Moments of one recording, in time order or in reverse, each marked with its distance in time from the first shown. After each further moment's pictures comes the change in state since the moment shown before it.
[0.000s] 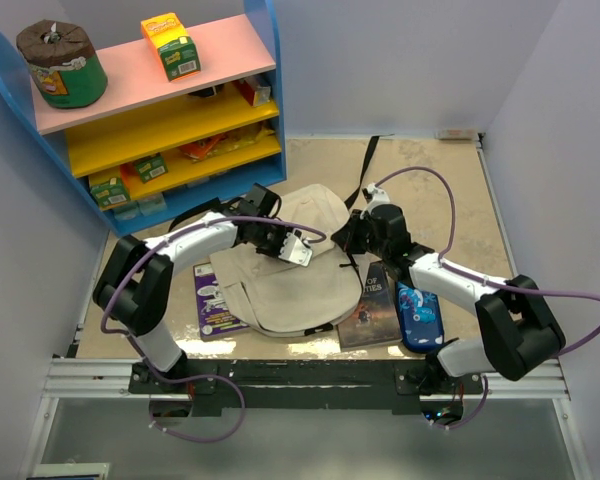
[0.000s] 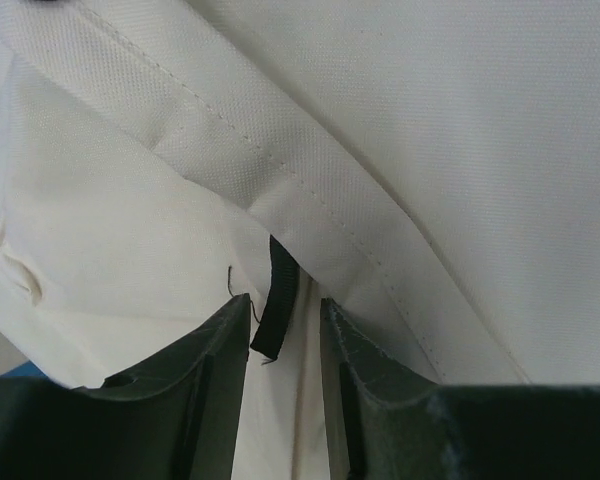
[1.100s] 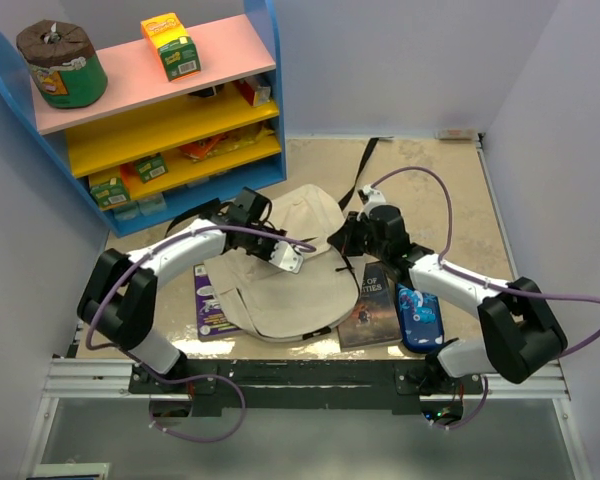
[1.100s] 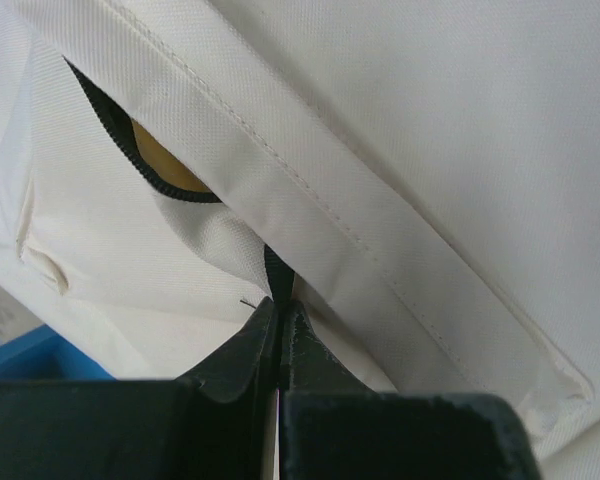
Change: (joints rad) left arm 0.009 -0.080 -0.050 -0.034 -0.053 0.079; right arm 0.016 -0.020 0.003 -0.018 -0.022 -0.013
